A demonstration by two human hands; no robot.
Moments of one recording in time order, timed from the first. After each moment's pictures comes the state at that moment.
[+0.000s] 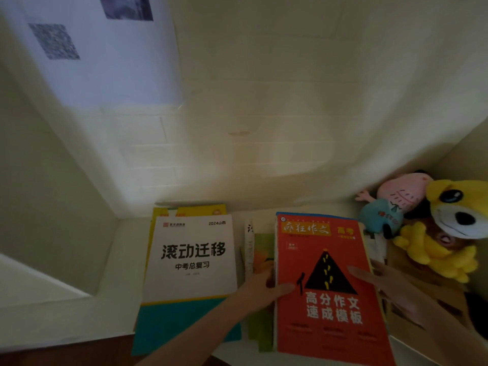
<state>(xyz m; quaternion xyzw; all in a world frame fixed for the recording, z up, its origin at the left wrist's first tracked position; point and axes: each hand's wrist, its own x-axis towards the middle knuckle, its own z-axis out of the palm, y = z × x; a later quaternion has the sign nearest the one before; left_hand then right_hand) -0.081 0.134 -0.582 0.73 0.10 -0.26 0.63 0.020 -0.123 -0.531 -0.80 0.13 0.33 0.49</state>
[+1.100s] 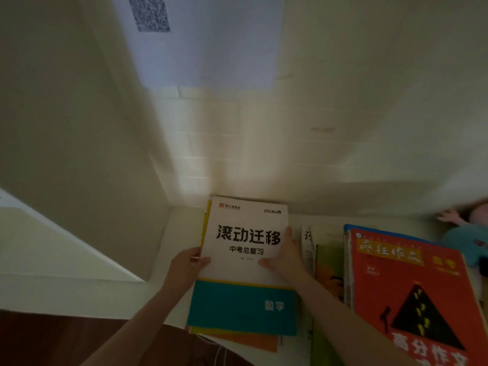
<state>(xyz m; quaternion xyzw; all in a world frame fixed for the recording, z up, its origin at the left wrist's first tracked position) -0.148 0.364 -0.654 0.76 0.39 0.00 0.51 0.001 0.178 -0.643 -0.88 -0.07 0.31 0.36</state>
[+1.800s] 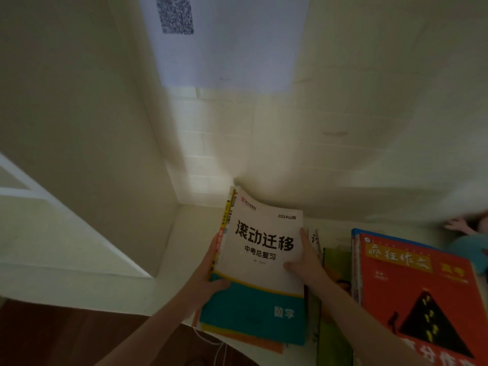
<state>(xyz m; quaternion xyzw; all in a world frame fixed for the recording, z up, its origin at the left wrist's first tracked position) -0.170 0.330 -0.617 0.61 0.22 -0.04 0.76 0.004 0.153 -0.630 -0.84 -0.08 0.33 0.42</state>
